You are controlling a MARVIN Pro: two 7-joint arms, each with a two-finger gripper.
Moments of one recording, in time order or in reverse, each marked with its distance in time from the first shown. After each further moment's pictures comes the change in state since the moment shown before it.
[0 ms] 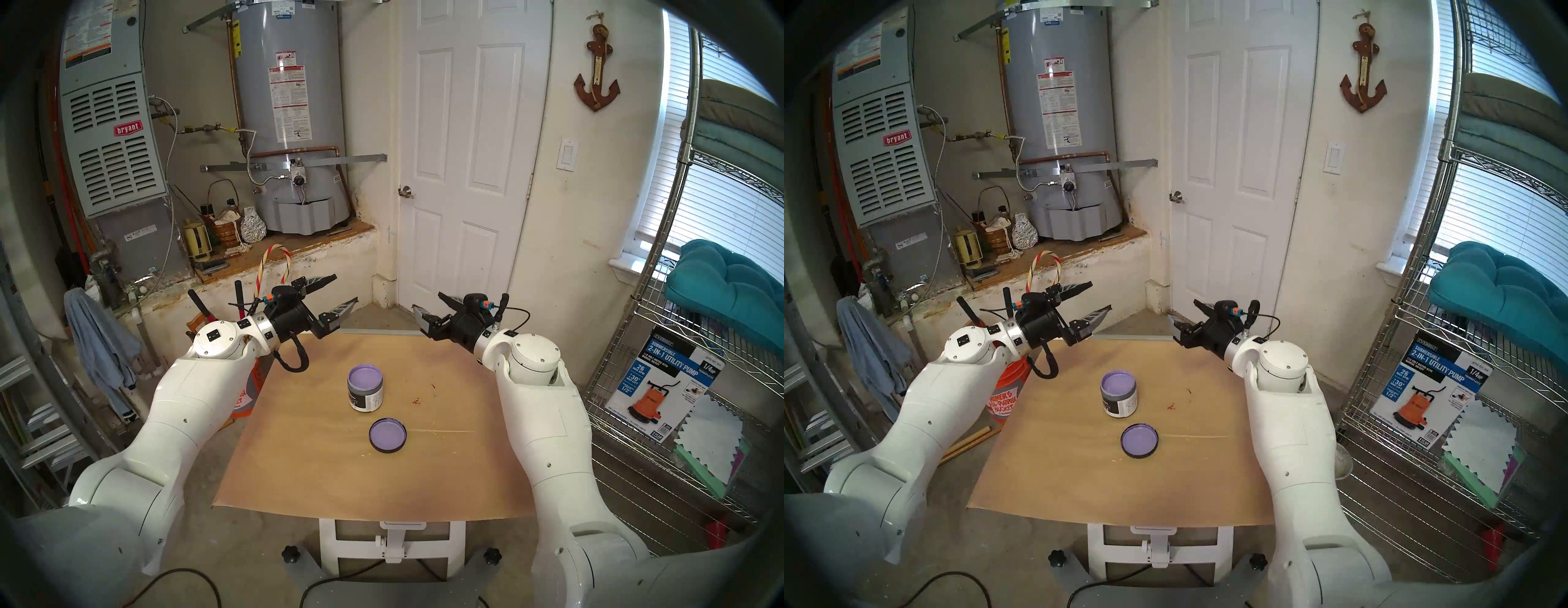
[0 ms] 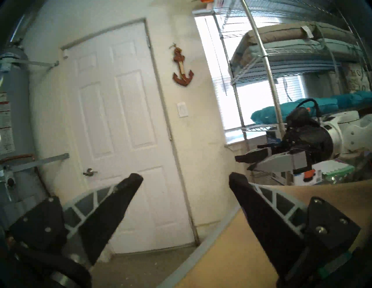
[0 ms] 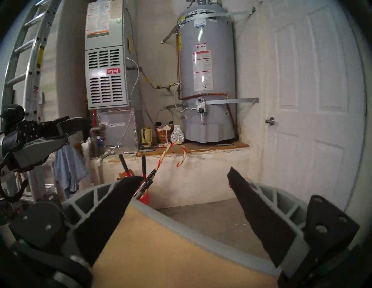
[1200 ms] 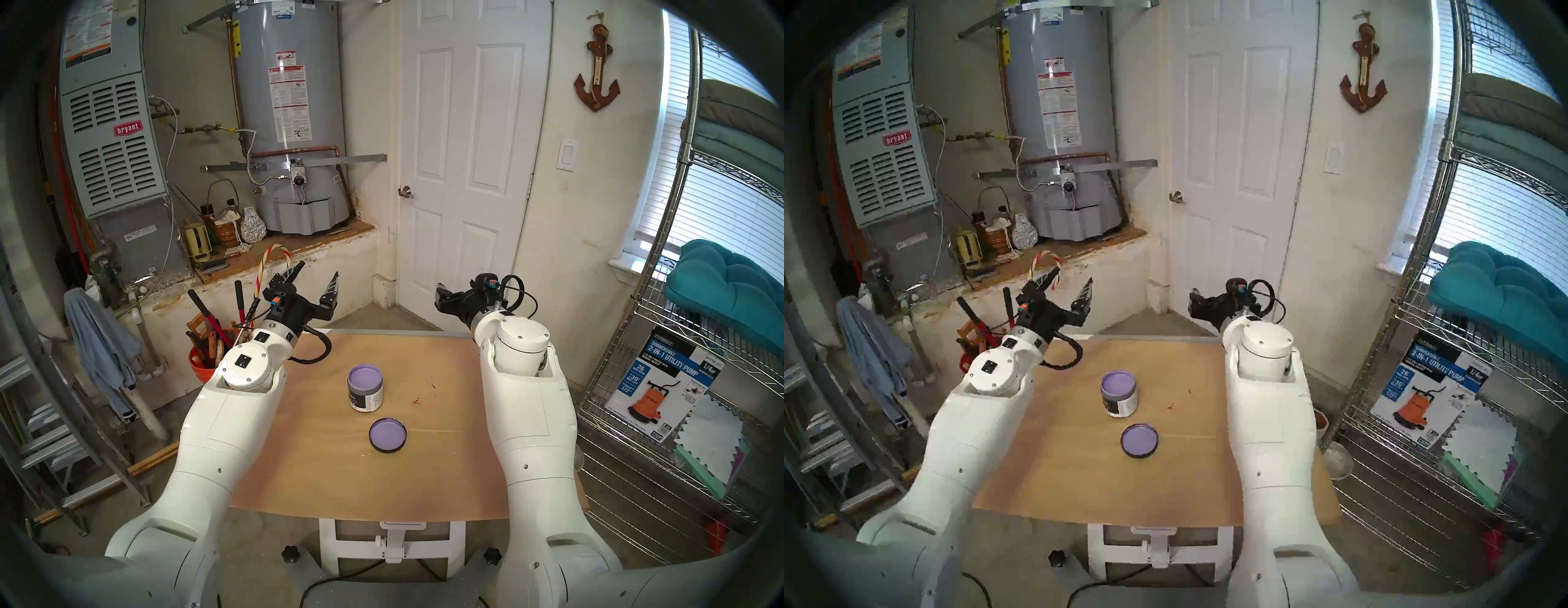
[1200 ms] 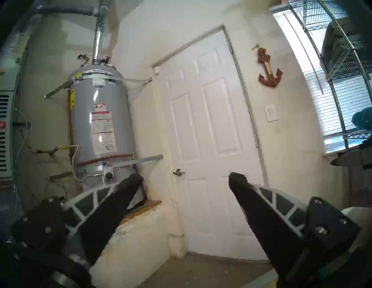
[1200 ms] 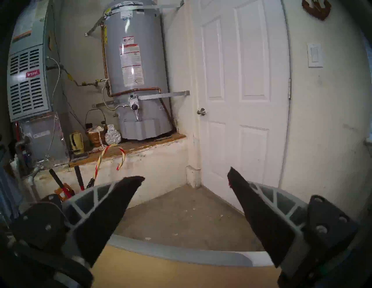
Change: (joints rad) left arm 0.205 -0.146 -0.109 -0.303 0.307 0.067 0.611; right arm -0.029 -0.132 0.026 -0.156 -0.102 0.207 -0.385
